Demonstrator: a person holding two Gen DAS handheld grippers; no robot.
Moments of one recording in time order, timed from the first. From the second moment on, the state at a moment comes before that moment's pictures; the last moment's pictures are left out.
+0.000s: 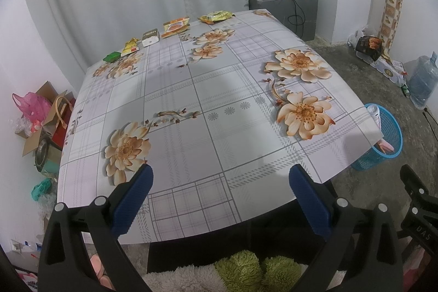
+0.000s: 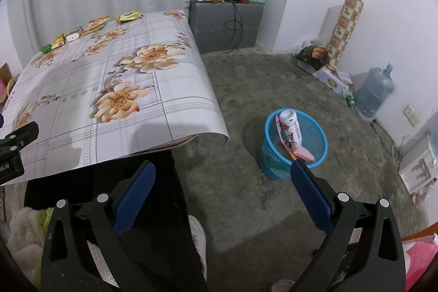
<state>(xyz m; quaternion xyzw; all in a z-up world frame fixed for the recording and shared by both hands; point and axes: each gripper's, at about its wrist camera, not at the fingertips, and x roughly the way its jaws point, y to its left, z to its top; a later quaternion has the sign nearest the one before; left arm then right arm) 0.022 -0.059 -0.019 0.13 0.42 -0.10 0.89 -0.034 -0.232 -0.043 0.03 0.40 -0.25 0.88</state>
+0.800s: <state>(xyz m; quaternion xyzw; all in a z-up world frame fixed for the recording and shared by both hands) 0.020 -0.058 -0.021 0.13 0.42 -0.10 0.89 -0.034 -0.231 -0.043 0.03 0.40 -0.25 0.88</state>
